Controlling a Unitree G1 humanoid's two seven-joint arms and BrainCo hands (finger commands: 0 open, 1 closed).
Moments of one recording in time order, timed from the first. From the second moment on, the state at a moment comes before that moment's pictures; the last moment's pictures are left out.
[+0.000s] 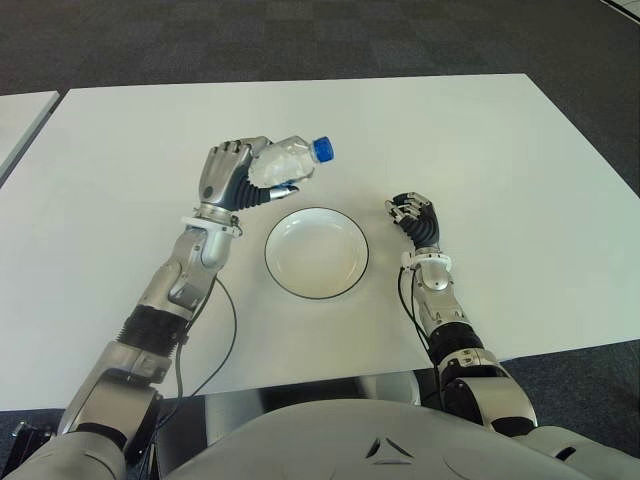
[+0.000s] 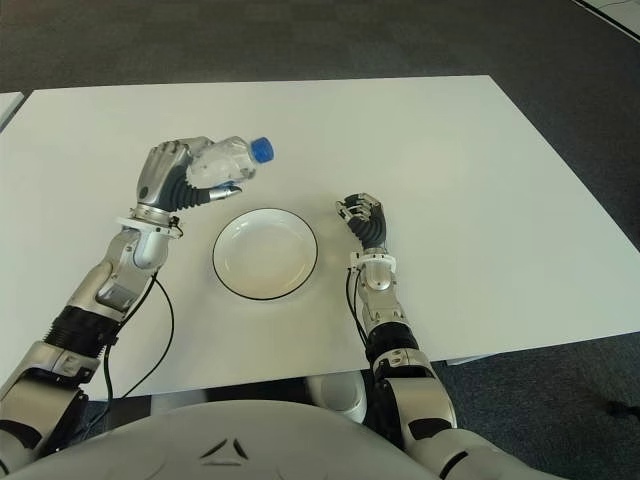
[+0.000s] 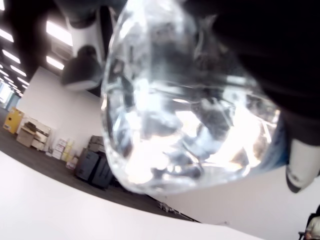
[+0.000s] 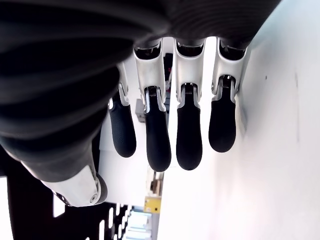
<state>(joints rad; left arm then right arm) -0.21 0.44 -0.26 0.13 0.69 -0.20 0.37 -0.29 -0.05 -0.05 0.75 -0.09 -0.43 -0.18</state>
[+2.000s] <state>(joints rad) -0.26 0.43 -0.53 0.41 0.94 -0.28 0.31 -0.29 -0.06 -0.04 0.73 -0.09 -0.41 -0.18</state>
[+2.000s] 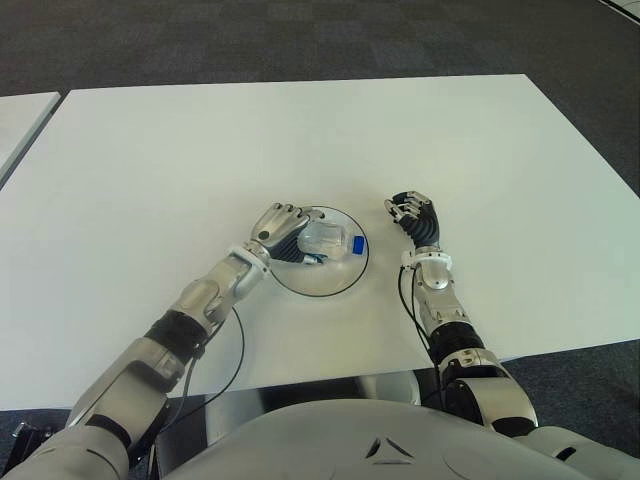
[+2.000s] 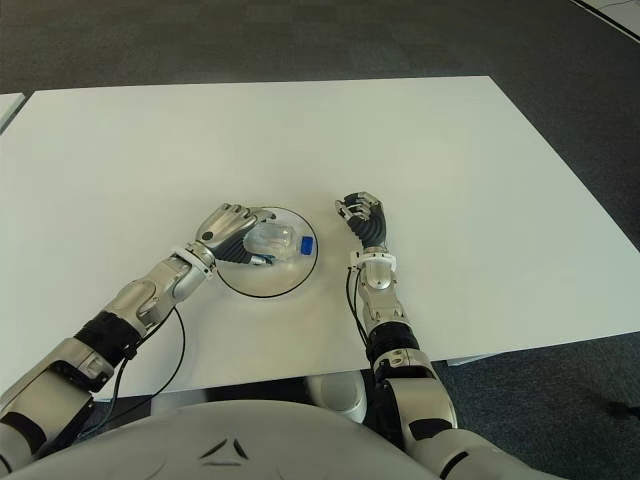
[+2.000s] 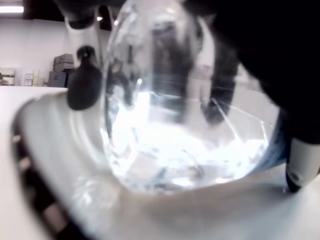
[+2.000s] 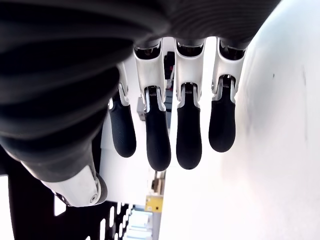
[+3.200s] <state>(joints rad) -0.29 0.44 -0.57 0.47 1.03 -0.24 0.46 -0.29 -0.05 -0.04 0.73 -0.10 -0.41 -0.18</state>
